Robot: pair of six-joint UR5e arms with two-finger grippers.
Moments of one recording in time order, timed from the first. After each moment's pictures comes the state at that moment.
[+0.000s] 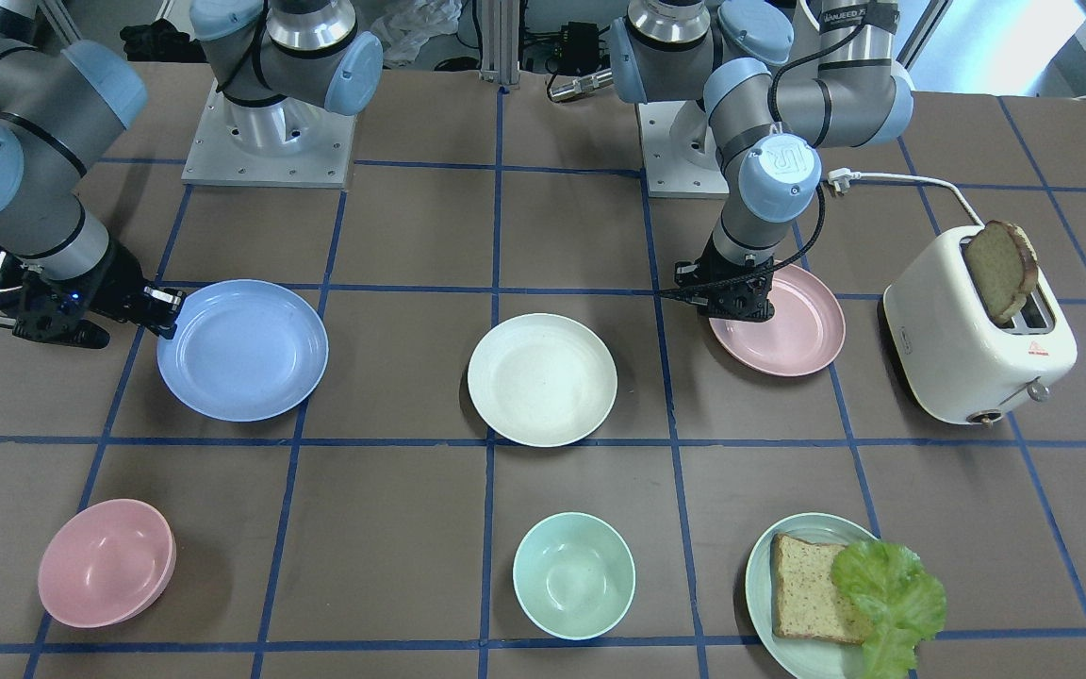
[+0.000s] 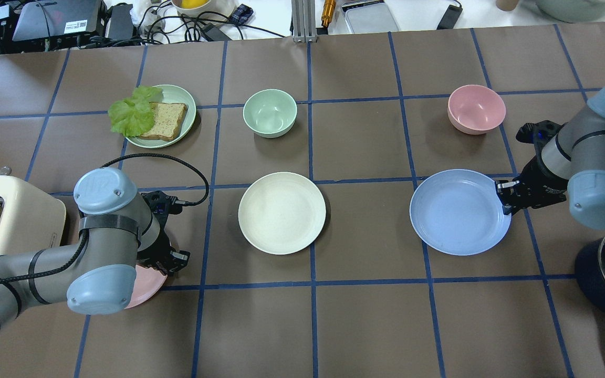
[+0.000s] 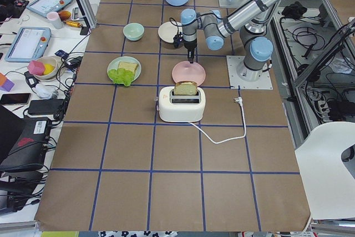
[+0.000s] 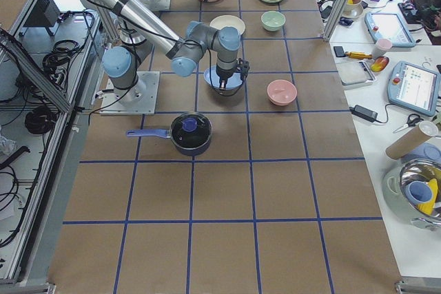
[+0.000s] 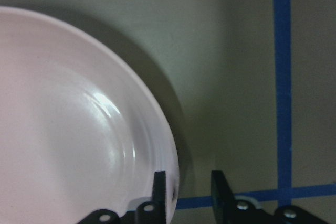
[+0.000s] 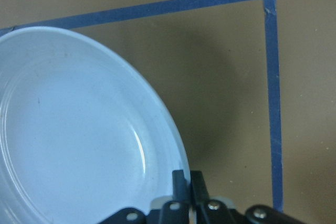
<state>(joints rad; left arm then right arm) -1.44 -1.60 -2.38 -0.87 1.66 0.25 1.17 -1.51 2.13 -2.10 -1.53 -0.27</state>
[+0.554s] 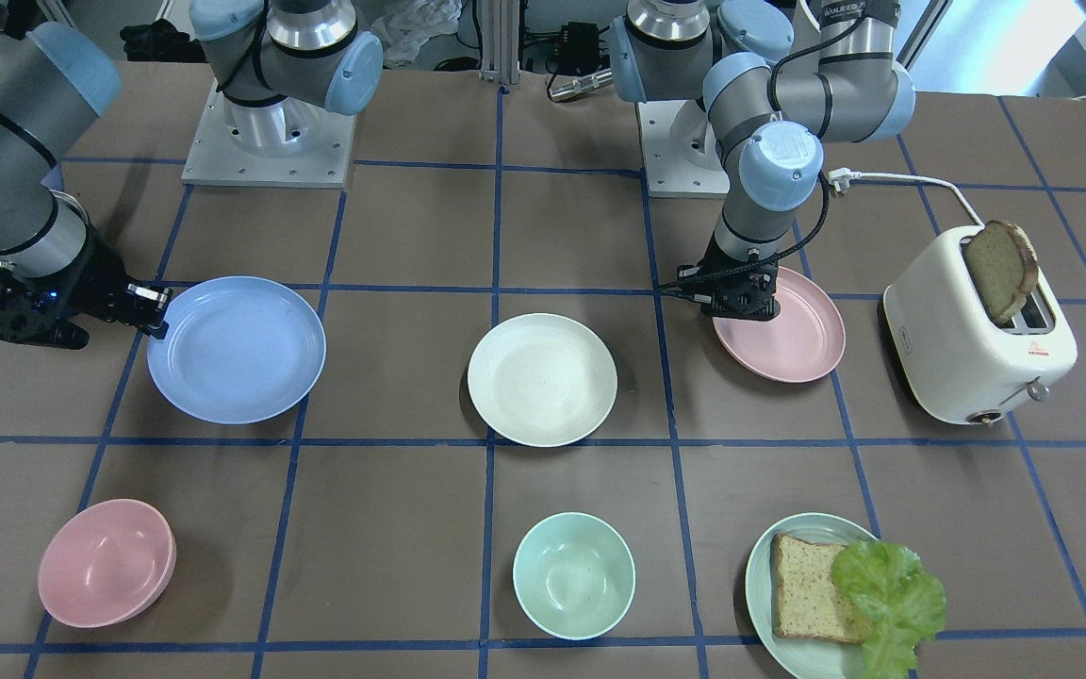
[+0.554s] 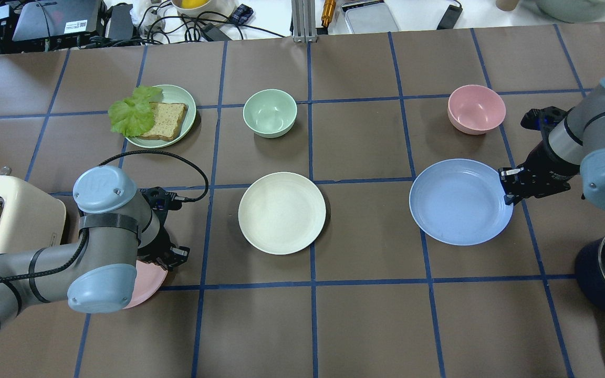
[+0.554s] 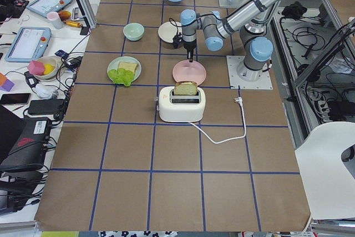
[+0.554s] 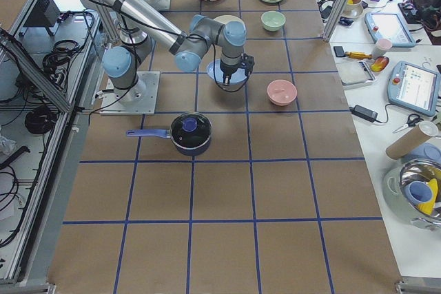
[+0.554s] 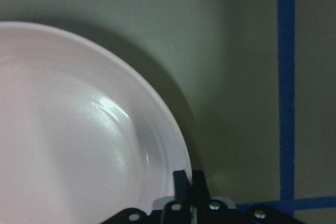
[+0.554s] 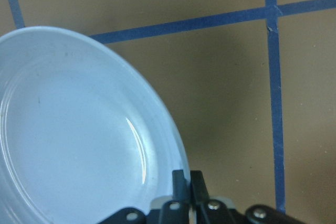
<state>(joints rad) -1.46 -1.57 -2.35 -0.84 1.66 0.23 1.17 -1.51 2.06 -2.01 -1.49 -0.27</state>
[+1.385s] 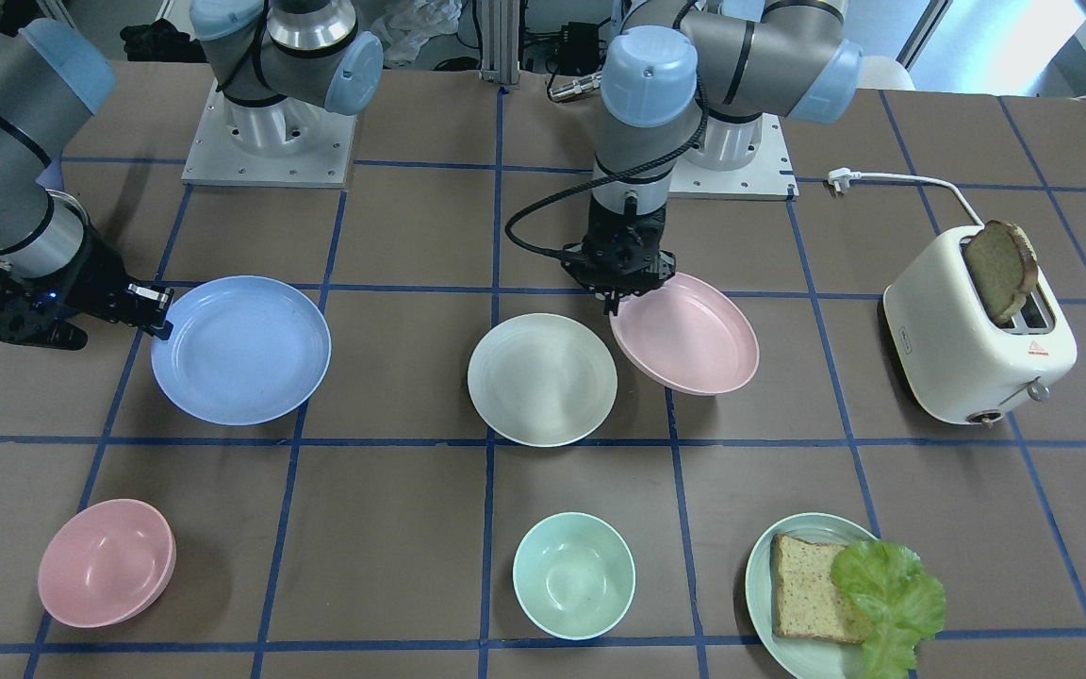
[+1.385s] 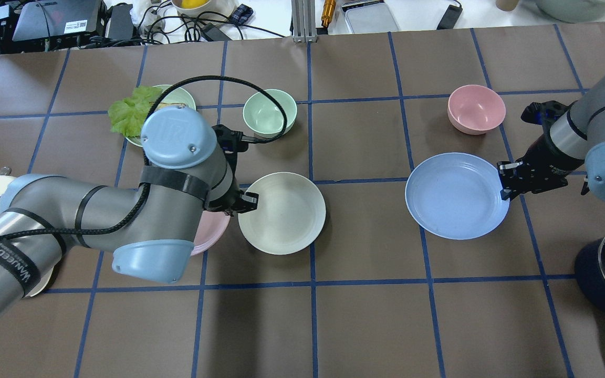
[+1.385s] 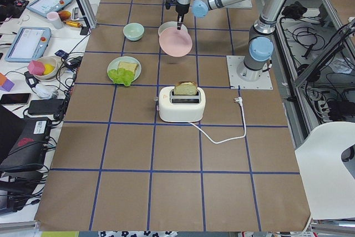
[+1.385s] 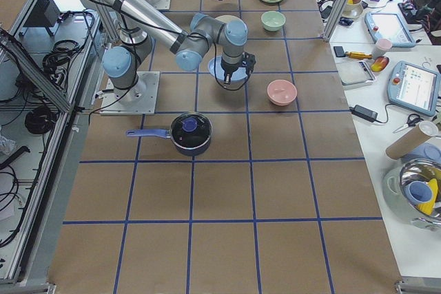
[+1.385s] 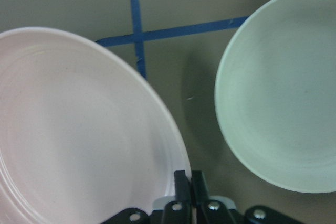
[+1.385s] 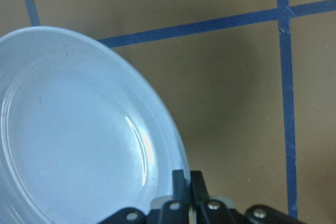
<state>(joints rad) -1.87 -1.62 -2.04 -0.96 1.63 -0.15 1.17 -1.51 2.05 -1.99 -1.47 -0.26</state>
